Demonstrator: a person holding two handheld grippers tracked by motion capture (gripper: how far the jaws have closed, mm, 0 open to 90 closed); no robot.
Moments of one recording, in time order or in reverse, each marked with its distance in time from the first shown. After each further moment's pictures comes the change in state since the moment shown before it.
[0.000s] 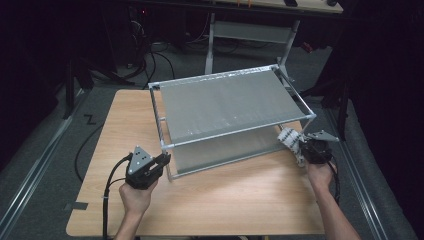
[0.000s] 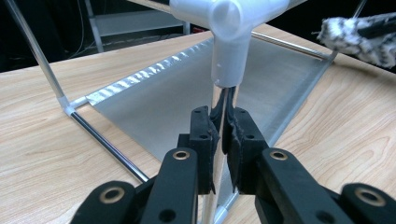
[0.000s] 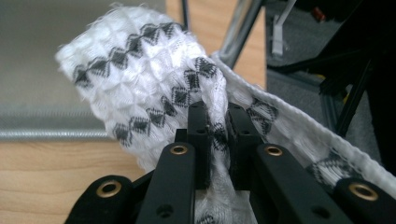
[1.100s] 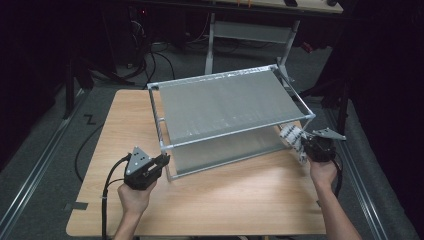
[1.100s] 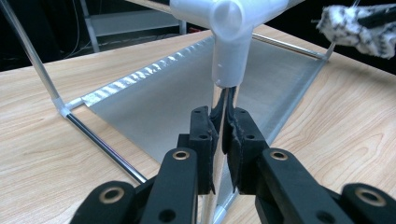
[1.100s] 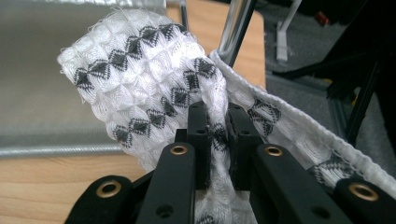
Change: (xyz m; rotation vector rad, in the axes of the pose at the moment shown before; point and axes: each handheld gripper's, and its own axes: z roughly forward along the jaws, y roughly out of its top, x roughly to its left) left arm 0.002 -0.001 -0.003 0.001 -0.016 0.002; right arm -0.003 0.006 -0.008 -0.034 0.028 0.043
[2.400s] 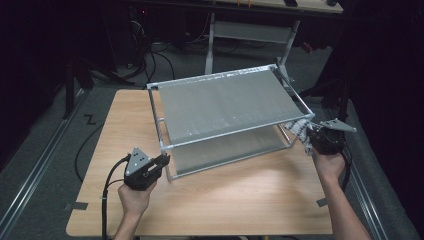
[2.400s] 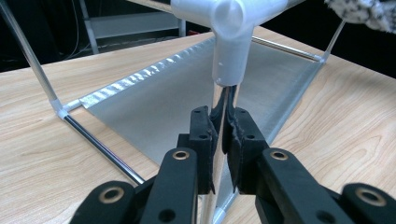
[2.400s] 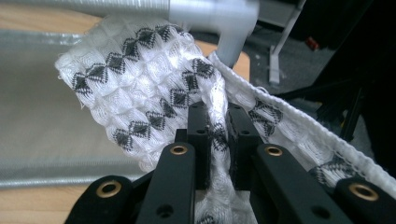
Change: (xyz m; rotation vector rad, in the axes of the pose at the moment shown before) left arm 0.000 -0.002 0.000 -0.014 -0.005 -0.005; right arm -0.007 0.037 -0.030 -0.074 -0.011 -0.021
